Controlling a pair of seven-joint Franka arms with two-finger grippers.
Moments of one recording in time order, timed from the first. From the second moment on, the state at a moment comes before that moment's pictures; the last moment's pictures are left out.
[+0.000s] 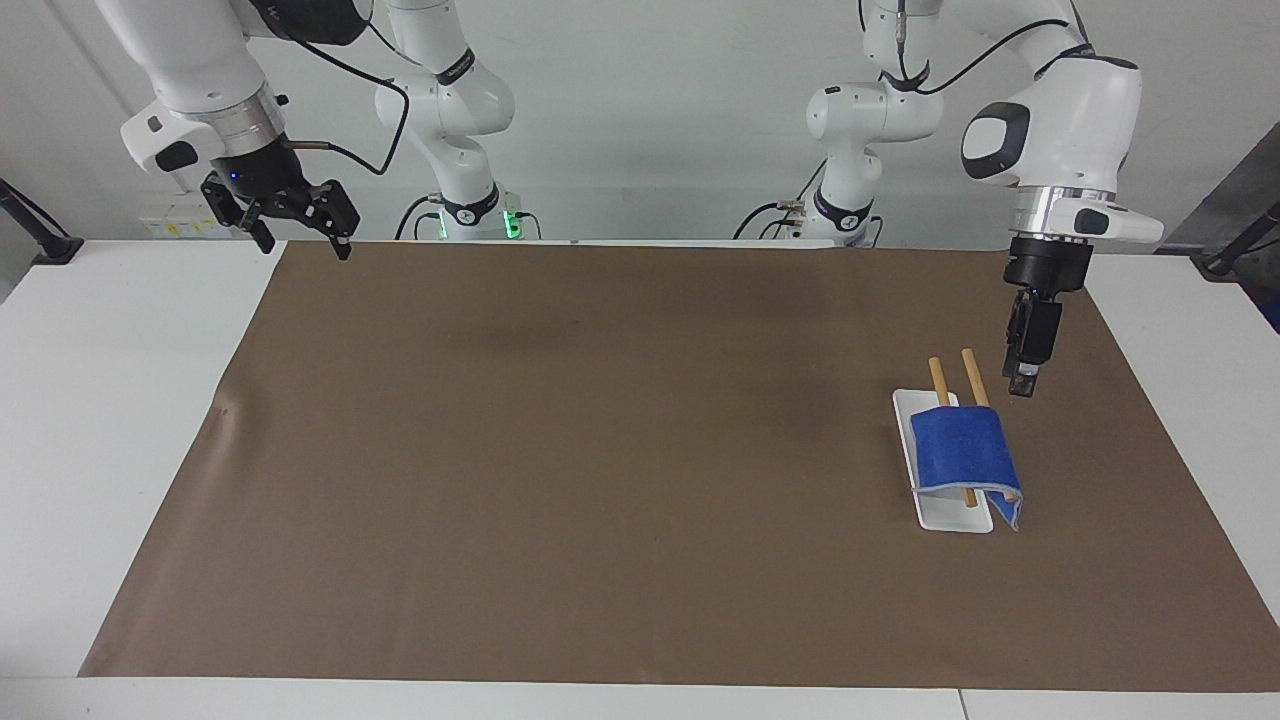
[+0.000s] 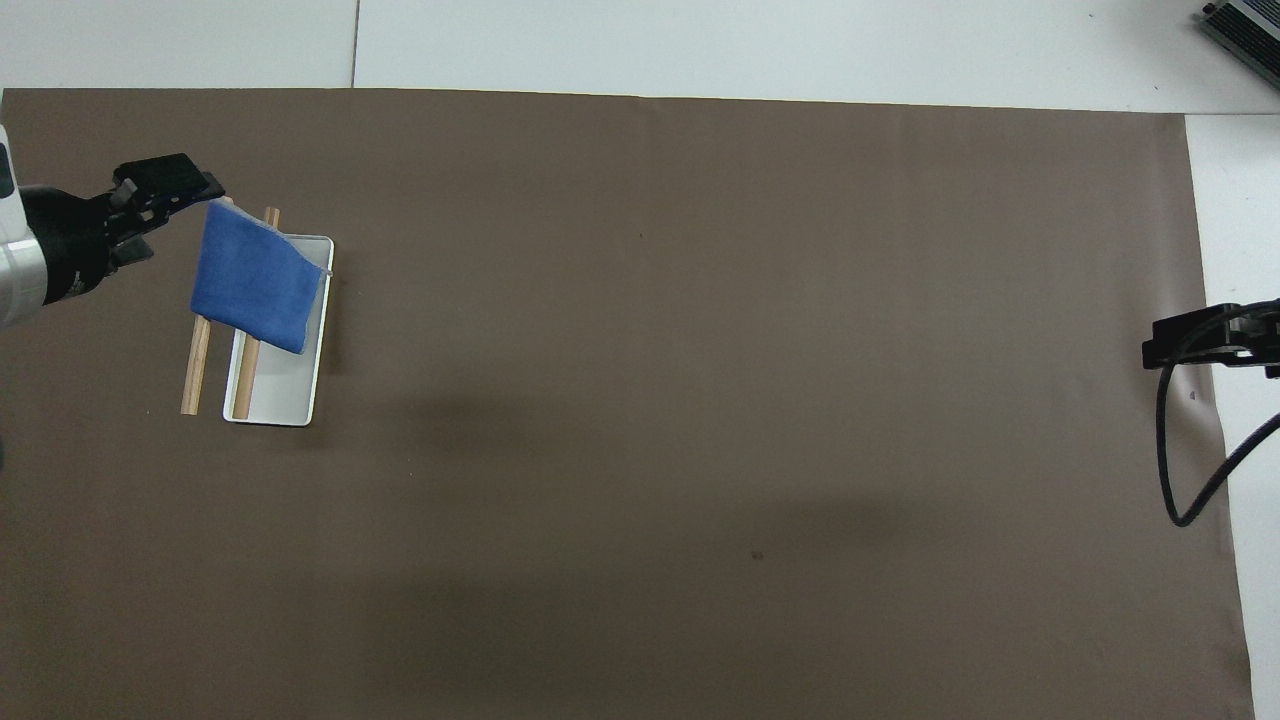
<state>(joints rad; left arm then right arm) -0.01 -0.07 -0.08 -1.81 -0.15 2.11 -0.15 0.02 -0.06 -0.08 -1.60 -0.03 1.52 0.04</state>
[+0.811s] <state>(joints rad) -0.03 -0.05 -0.10 -1.60 -0.06 1.65 0.04 0.02 -0.06 -0.08 -1.60 -0.03 1.52 0.04</state>
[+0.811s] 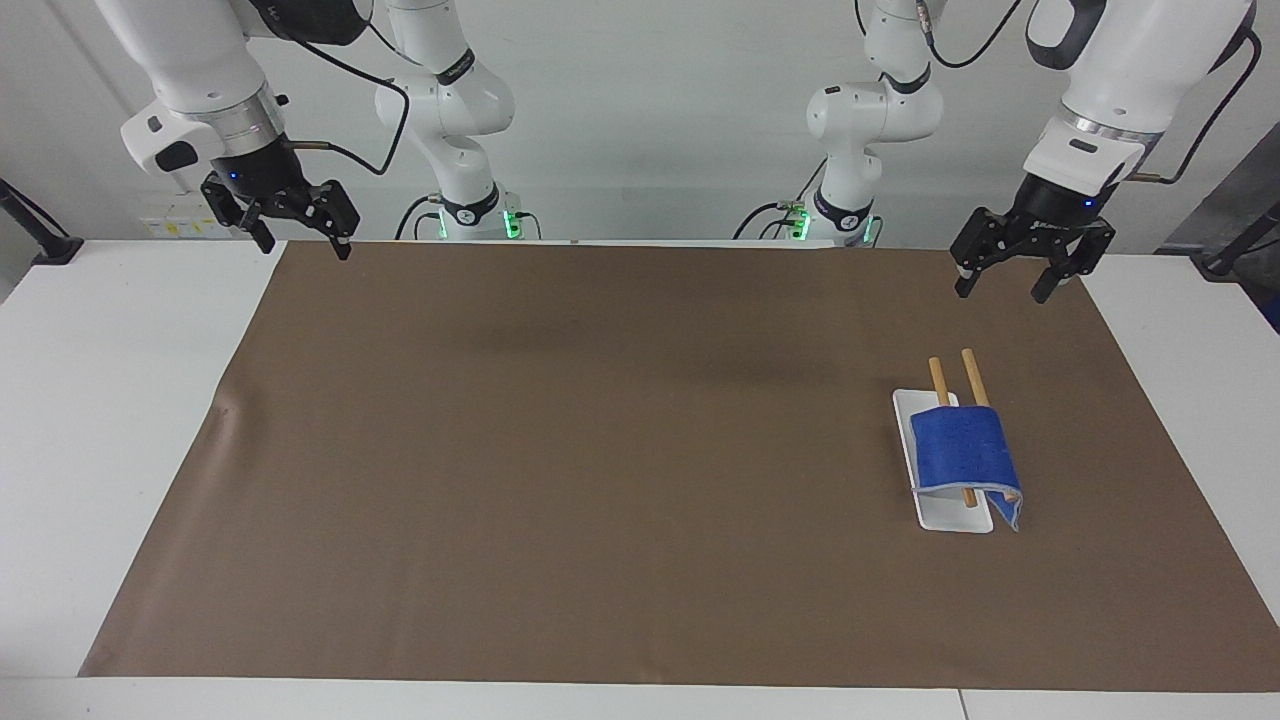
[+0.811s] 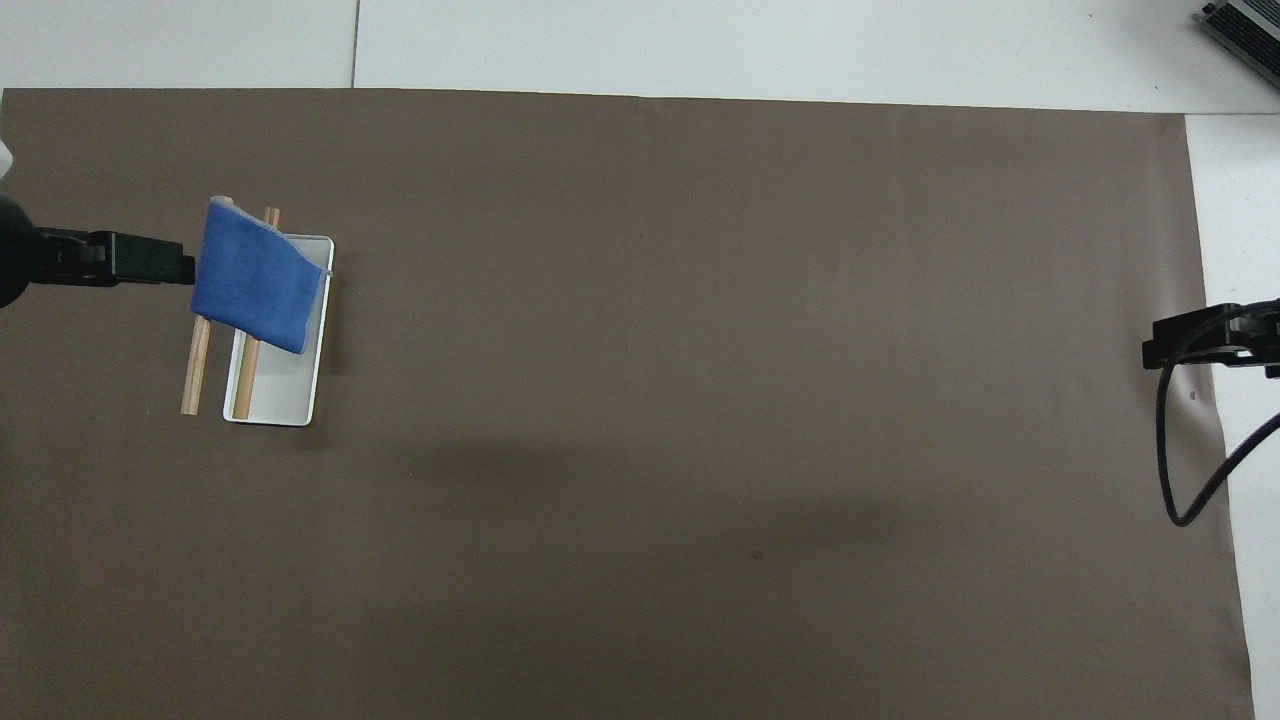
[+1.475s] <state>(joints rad) -0.07 -0.02 -0.04 -1.53 -0.03 1.51 0.12 0.02 -0.06 -0.08 -1.60 -0.03 1.52 0.04</state>
